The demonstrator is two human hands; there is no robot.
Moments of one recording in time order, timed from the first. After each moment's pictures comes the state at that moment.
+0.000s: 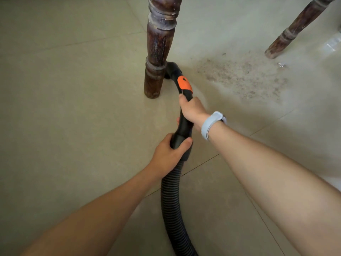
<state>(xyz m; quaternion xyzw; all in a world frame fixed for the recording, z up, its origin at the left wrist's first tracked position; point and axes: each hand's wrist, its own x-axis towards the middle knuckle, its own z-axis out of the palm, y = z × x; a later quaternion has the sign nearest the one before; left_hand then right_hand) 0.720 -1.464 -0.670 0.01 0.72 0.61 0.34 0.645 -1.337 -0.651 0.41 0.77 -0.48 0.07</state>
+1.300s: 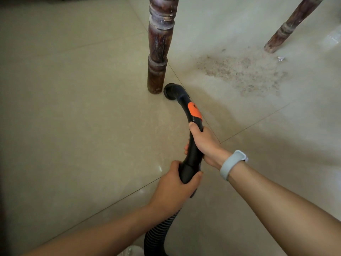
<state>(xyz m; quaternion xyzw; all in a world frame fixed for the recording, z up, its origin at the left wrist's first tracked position) 0.815 -1.504 -0.625 0.05 0.77 0.52 0.37 0.764 -1.366 -0.630 0.44 0.63 -0.63 0.09</state>
